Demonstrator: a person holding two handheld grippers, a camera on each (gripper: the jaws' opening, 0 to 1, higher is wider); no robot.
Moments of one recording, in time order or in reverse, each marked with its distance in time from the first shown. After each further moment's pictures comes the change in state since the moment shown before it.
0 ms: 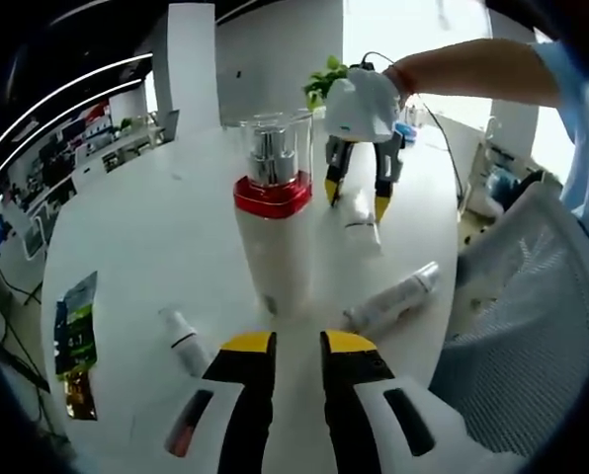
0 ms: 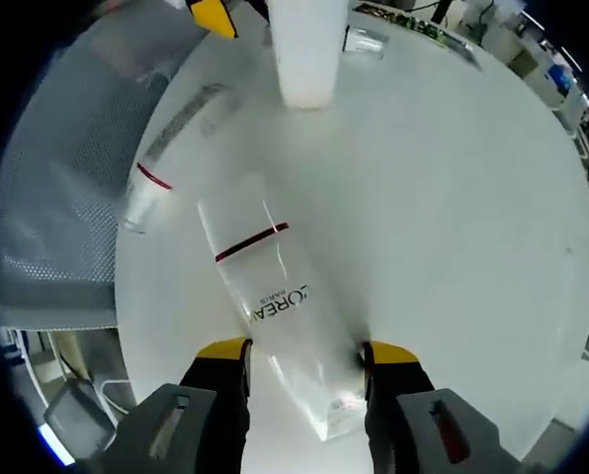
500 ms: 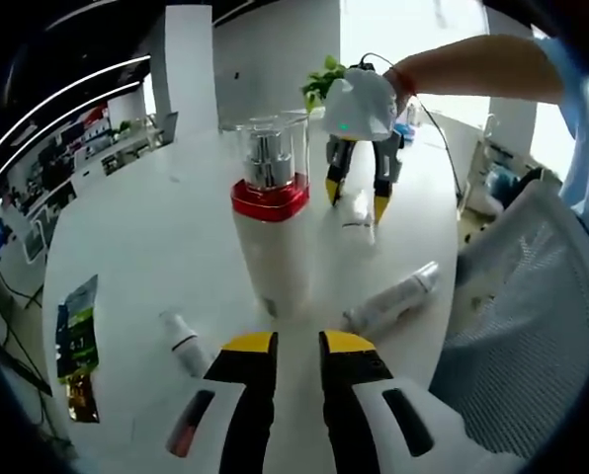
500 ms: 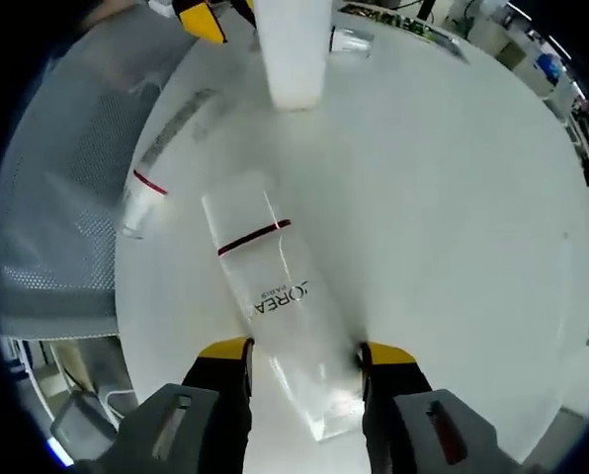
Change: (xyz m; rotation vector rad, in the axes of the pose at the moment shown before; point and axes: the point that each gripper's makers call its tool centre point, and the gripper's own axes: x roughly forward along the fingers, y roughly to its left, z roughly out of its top) left arm -0.001 0.000 0.002 0.011 -0.005 0.002; right arm -0.001 0.003 -0.002 0.055 -0.012 -0.008
